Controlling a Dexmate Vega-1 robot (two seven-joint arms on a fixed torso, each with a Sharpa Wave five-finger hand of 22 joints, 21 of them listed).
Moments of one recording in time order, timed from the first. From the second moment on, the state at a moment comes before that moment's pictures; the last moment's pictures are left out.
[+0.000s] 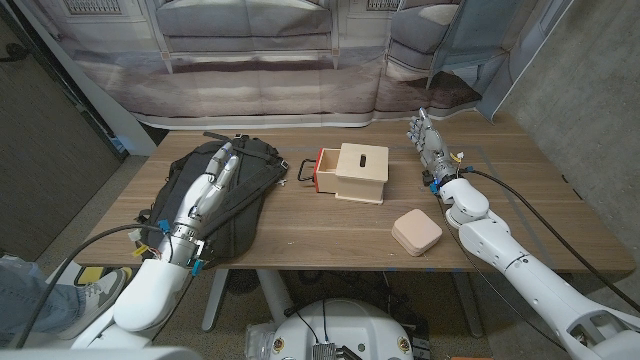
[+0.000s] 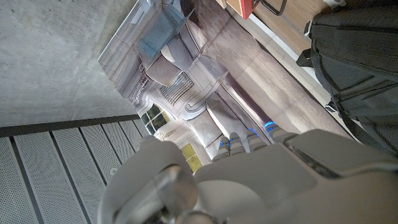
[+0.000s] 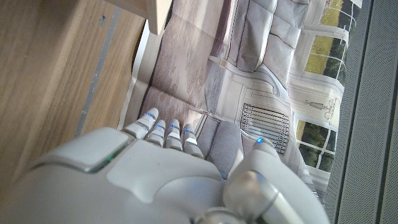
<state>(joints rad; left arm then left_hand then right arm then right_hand) 1.73 0.59 -0.10 -2.07 -0.09 -0.43 0.23 0.42 0.08 -0.17 0.10 0.33 -0.15 0.05 0.20 0.18 -0.15 0.00 0.21 0.18 -0.17 0.02 0.19 0.18 -0.17 -0.01 0.20 0.18 -0.91 -0.52 -0.37 -1.46 0.57 0.32 -0.08 0.14 -0.02 0.10 -0.02 0.22 0.02 0.08 0.20 0.18 0.01 0.10 0.22 0.18 -0.05 0.06 0.19 0.18 0.03 -0.04 0.21 0.18</state>
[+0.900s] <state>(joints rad) 1.78 0.54 -0.15 -2.07 -0.06 -0.49 0.20 0.42 0.08 -0.17 0.10 0.33 -0.14 0.04 0.20 0.18 -0.14 0.00 0.21 0.18 -0.17 0.02 0.19 0.18 -0.17 -0.01 0.20 0.18 -0.93 -0.54 -0.37 -1.50 0.56 0.29 -0.11 0.14 -0.02 0.09 -0.02 0.22 0.02 0.08 0.20 0.18 0.01 0.10 0.22 0.18 -0.05 0.06 0.19 0.18 0.03 -0.04 0.20 0.18</state>
